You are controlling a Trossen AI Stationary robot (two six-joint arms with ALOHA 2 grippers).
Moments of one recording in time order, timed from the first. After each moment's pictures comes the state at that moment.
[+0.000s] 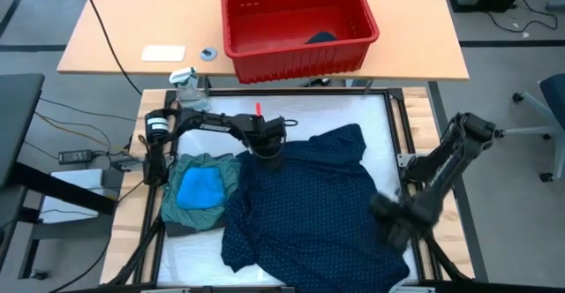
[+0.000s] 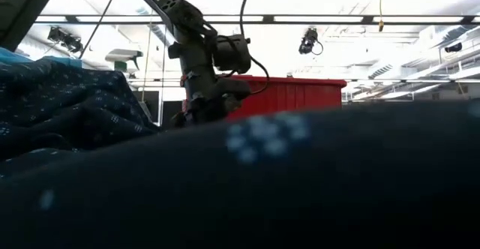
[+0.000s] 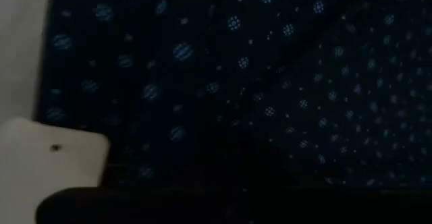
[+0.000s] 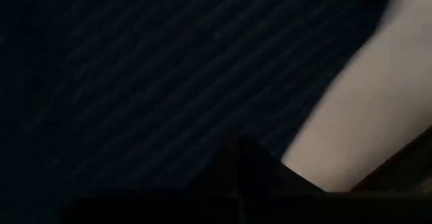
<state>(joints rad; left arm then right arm) 0.26 1.94 1.27 -0.63 0.20 -0.51 0.91 1.42 0.96 -1.11 0.16 1.64</state>
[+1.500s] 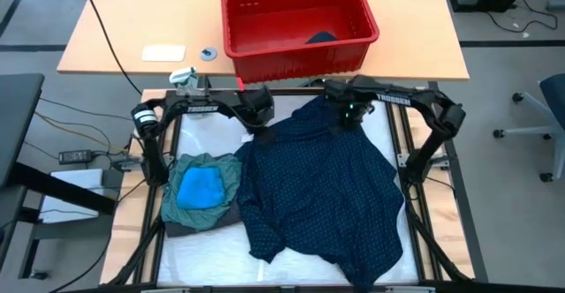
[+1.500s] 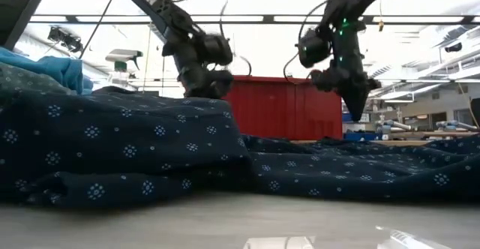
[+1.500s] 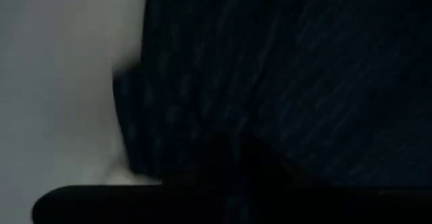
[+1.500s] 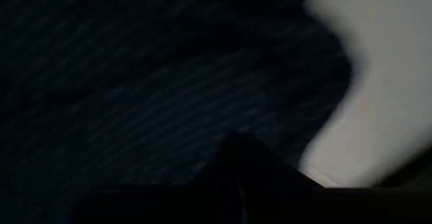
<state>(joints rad) 0.48 1.85 1.27 -0.64 0.26 -0.20 -0.60 1.69 1.25 -1.20 -0.04 0.31</state>
